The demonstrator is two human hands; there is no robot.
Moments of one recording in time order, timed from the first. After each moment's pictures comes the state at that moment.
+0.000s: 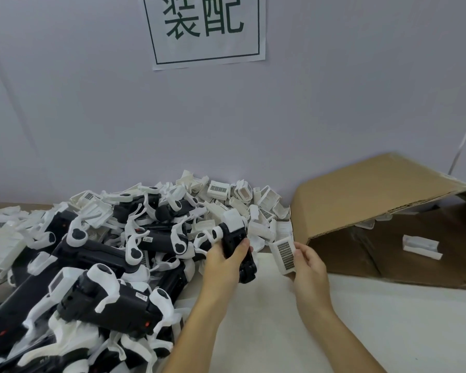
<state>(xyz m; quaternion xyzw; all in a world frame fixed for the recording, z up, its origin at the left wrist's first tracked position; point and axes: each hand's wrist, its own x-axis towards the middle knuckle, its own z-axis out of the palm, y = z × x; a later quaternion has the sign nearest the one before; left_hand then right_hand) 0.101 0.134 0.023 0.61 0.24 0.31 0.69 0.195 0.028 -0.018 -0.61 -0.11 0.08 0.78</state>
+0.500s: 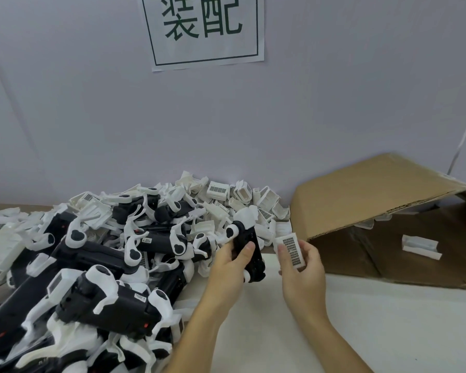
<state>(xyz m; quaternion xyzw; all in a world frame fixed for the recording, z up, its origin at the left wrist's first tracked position) 0.100 0.128 0.024 0.65 0.20 0.27 0.68 0.183 0.030 -0.018 -0.64 -0.17 -0.03 0.74</state>
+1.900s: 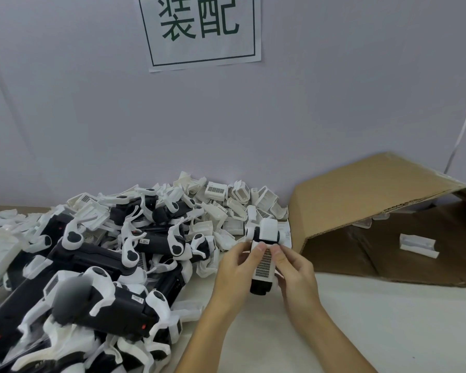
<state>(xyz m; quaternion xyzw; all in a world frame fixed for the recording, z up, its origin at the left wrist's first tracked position) 0.107 0.117 0.018 0.67 0.12 0.28 0.68 0.175 0.029 -0.005 -0.49 -0.24 0.17 0.82</state>
